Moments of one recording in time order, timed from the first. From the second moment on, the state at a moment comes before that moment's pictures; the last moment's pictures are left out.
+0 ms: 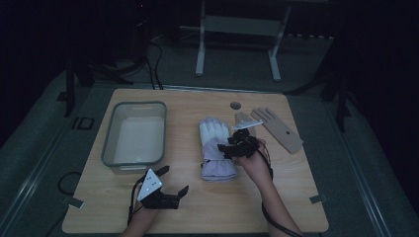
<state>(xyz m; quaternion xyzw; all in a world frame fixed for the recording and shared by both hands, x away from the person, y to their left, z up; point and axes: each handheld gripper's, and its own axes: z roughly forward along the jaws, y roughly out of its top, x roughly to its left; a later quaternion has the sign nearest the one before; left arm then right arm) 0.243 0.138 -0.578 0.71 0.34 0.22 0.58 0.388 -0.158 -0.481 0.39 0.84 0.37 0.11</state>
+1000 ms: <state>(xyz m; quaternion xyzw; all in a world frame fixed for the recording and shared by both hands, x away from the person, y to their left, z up) 0.326 0.061 -0.528 0.79 0.41 0.10 0.44 0.402 -0.184 -0.500 0.41 0.82 0.40 0.06</state>
